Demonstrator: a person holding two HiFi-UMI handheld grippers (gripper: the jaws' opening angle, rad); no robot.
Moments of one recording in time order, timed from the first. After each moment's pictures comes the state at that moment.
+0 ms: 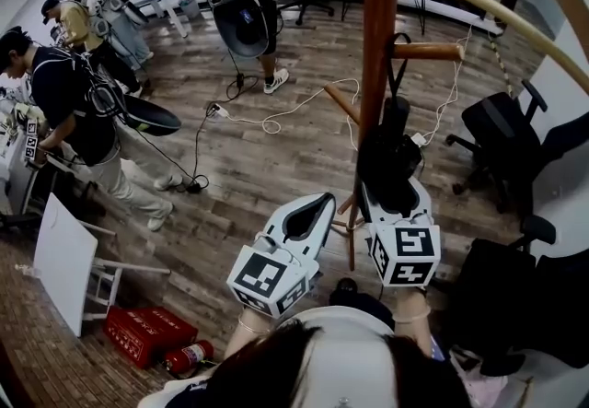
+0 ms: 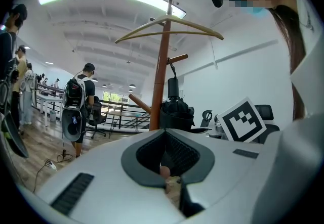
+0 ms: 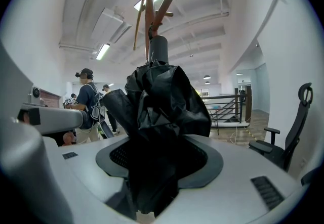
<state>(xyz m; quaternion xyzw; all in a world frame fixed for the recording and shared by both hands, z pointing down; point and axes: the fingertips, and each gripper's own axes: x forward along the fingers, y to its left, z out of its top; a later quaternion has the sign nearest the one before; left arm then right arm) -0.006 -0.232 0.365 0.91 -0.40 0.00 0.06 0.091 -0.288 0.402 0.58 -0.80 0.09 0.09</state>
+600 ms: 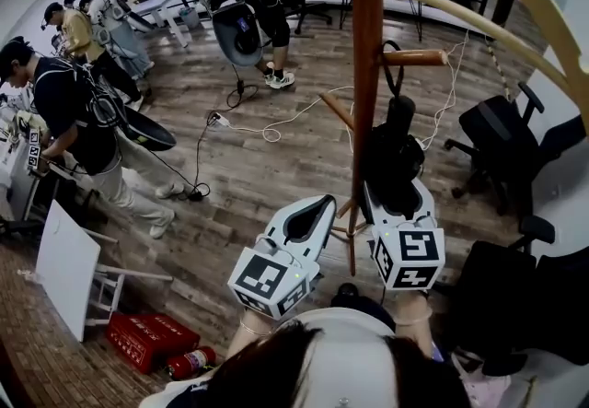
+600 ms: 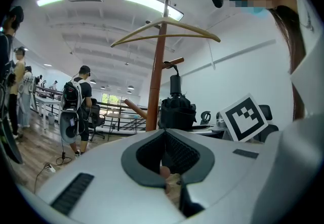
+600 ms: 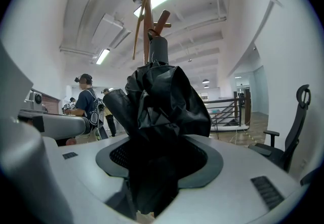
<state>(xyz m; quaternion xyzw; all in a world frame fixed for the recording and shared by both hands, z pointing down) 0.001 -0.226 0.350 0.92 -0.39 0.00 0.05 0.100 -0.280 0.375 0.59 -0.80 0.08 0.07</state>
